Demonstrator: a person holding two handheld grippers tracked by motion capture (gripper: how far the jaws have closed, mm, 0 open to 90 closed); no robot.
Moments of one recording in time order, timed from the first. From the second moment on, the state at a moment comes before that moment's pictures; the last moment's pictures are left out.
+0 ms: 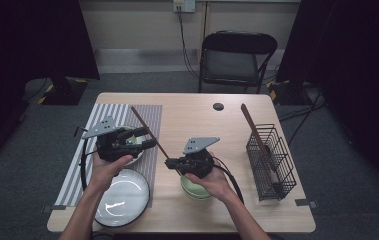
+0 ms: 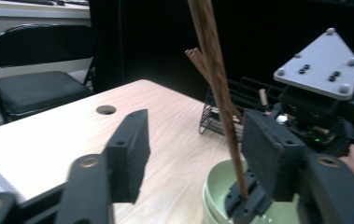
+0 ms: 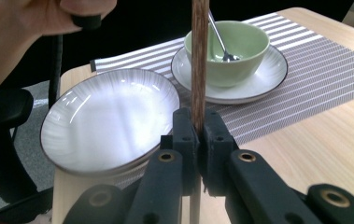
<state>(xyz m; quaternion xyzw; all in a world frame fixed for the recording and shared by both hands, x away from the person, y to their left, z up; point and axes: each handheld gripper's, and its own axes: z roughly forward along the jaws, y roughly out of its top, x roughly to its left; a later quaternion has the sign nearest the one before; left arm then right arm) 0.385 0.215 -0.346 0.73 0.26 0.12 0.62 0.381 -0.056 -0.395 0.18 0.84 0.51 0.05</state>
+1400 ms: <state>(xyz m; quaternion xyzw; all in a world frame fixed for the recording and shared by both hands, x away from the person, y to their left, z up) 0.391 0.227 -0.353 0.71 0.29 0.13 0.62 0.368 -0.068 -0.393 0.19 0.83 0.53 0.05</state>
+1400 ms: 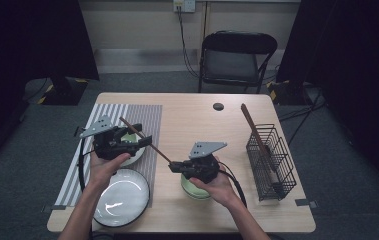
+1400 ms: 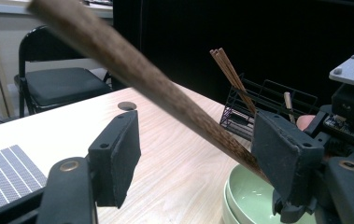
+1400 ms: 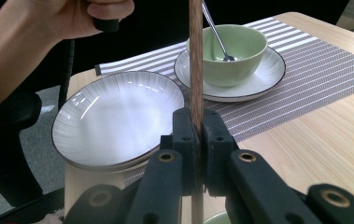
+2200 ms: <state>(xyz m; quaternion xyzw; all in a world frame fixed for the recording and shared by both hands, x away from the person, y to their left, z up) 0.399 0.236 -0.361 0.71 0.31 0.12 0.62 0.366 -0.084 -0.375 0.19 0.81 0.55 0.07</state>
